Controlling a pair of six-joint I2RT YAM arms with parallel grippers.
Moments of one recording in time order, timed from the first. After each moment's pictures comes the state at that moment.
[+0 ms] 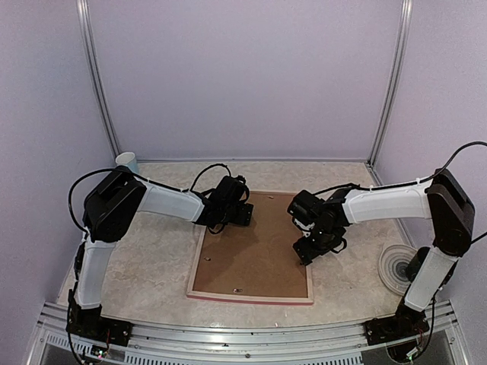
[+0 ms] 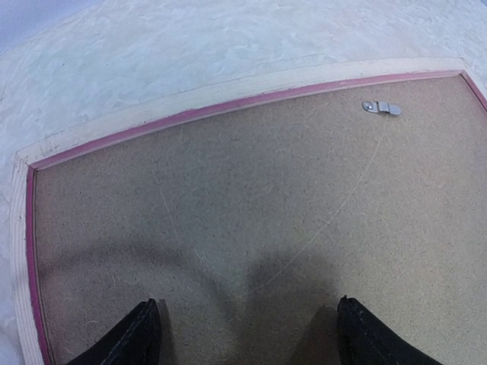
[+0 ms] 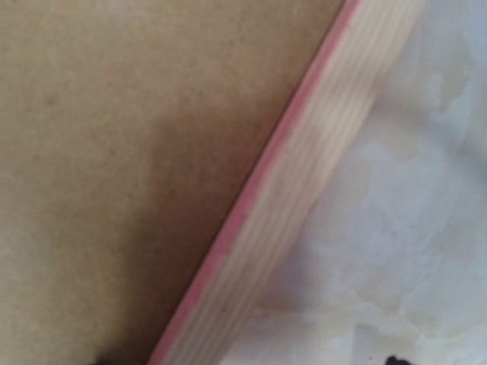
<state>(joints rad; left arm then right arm) -0.80 2.24 1.46 0.02 -0.33 -0.32 0.81 1.72 1.06 -0.74 0.23 0.31</state>
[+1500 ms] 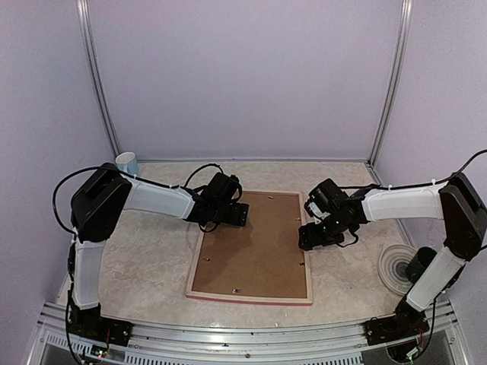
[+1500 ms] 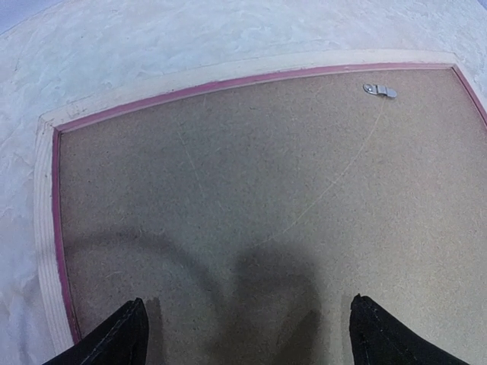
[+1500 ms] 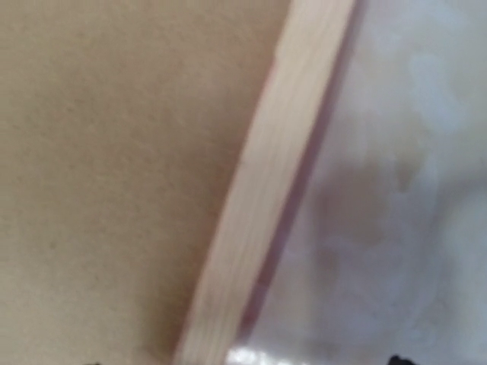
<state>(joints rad) -0.79 2.14 1.39 -0.03 -0.28 -0.36 0.64 1.62 0.94 -0.47 0.03 0.39</state>
